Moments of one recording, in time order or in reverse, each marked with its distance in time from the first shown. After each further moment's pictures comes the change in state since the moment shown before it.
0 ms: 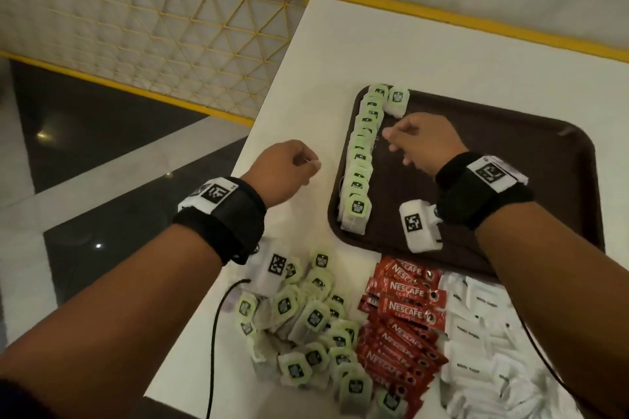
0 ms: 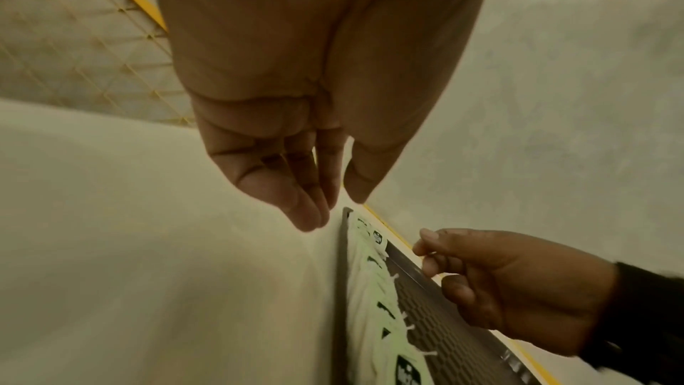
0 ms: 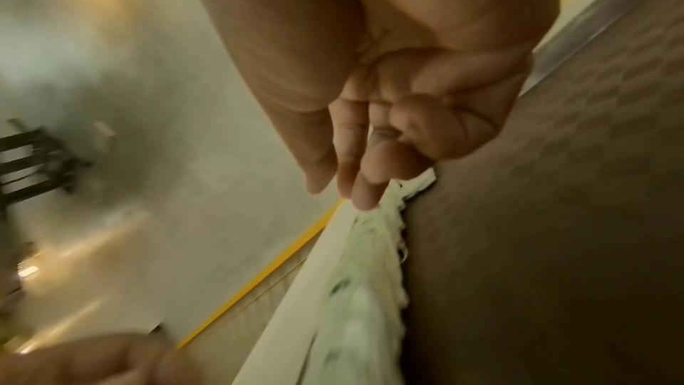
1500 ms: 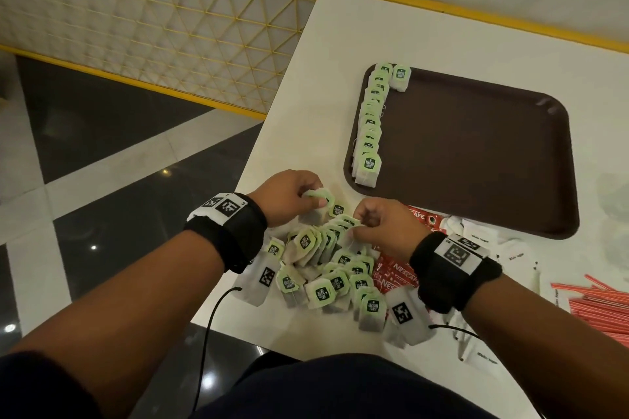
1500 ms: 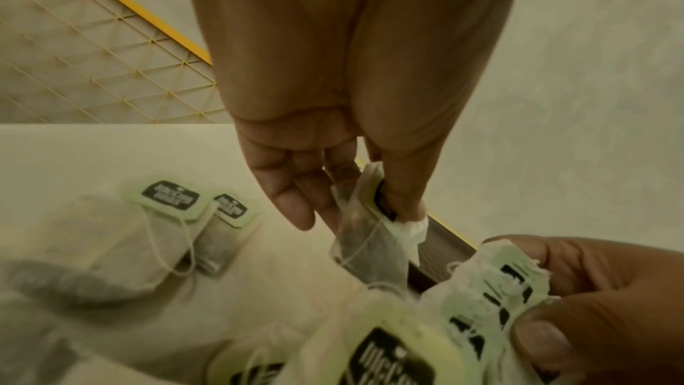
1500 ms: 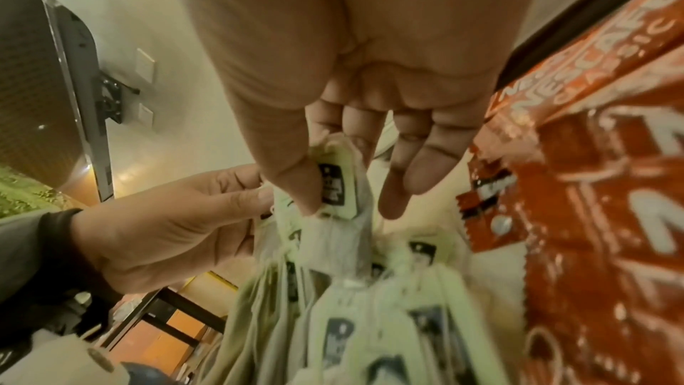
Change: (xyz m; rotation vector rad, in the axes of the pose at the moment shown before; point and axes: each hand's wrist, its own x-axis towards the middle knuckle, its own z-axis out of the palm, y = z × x) left_hand -0.095 -0.060 0.008 0.150 -0.231 0.221; right_hand -0.180 0.020 0.089 0.024 -0.349 -0.045
